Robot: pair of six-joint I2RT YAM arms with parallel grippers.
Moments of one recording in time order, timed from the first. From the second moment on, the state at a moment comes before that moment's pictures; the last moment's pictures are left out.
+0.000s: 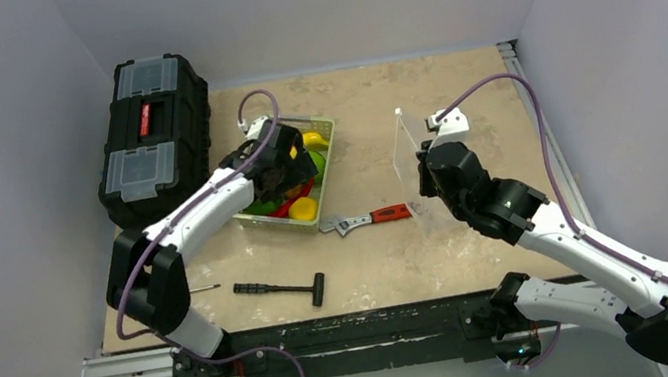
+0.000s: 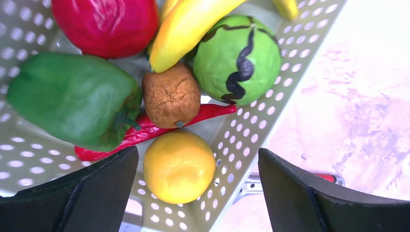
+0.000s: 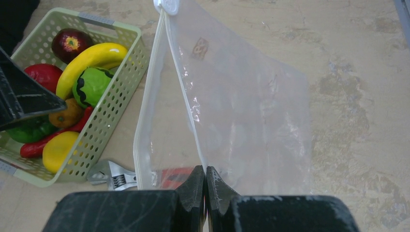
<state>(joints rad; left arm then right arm) -0.57 1.64 1.23 -0.58 -0.26 -0.87 0.75 0.93 0.91 -0.51 0.58 0.41</state>
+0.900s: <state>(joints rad) -0.47 1.73 1.36 -0.68 -0.45 -0.51 0.75 0.94 0.91 -0.51 0.56 0.41</state>
